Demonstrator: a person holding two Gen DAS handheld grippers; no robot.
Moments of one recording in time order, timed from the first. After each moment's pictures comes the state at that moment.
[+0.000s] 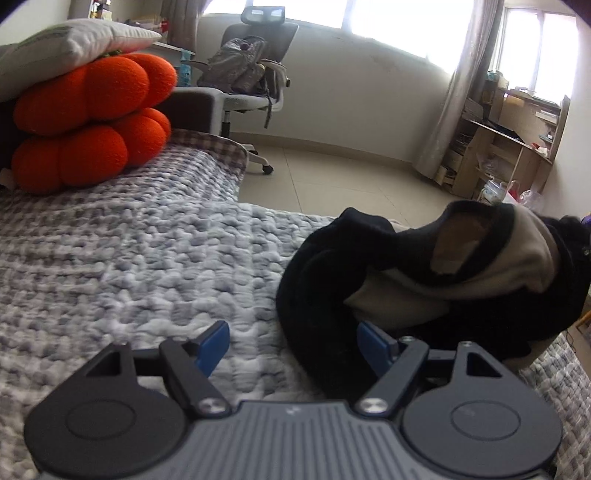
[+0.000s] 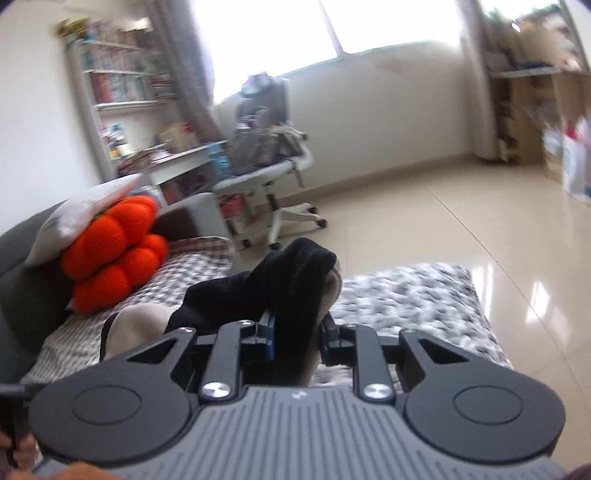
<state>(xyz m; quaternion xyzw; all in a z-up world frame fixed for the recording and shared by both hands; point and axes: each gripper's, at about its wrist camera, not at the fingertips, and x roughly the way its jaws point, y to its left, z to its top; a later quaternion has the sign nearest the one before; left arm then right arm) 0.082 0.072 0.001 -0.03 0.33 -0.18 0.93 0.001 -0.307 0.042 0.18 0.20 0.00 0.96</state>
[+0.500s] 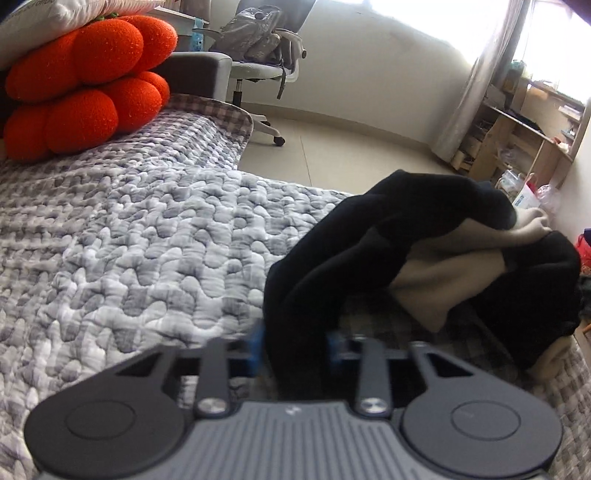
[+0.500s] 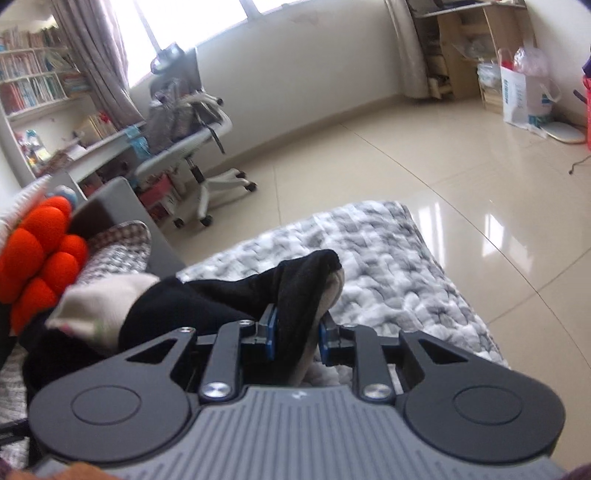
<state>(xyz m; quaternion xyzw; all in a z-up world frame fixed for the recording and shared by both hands) 0.107 0.039 -0.017 -0.04 0.37 -0.15 0.91 0.037 -0.346 -0.010 0.23 0.27 -0.09 0.93</state>
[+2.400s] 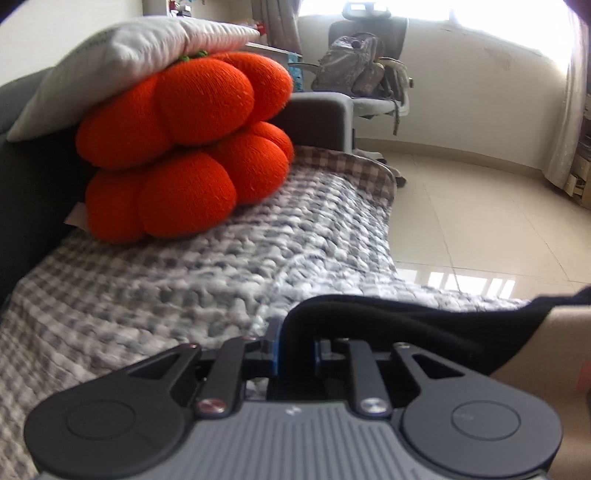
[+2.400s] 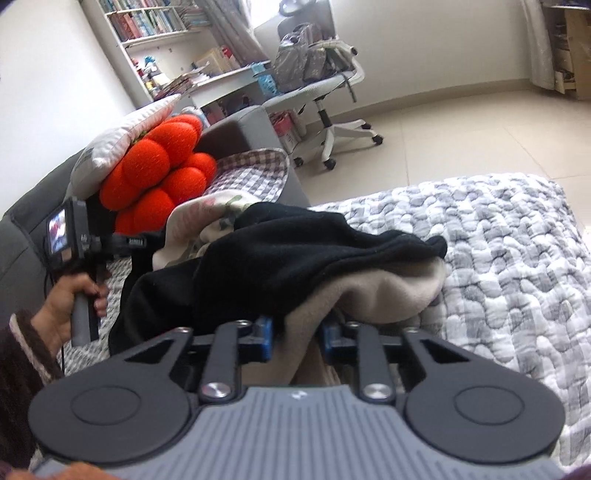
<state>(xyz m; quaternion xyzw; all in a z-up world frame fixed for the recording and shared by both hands) 0.240 0.093 0.004 0.03 0.32 0.03 0.95 0.041 -0.251 0.014 0.19 0.31 0.11 0.92</state>
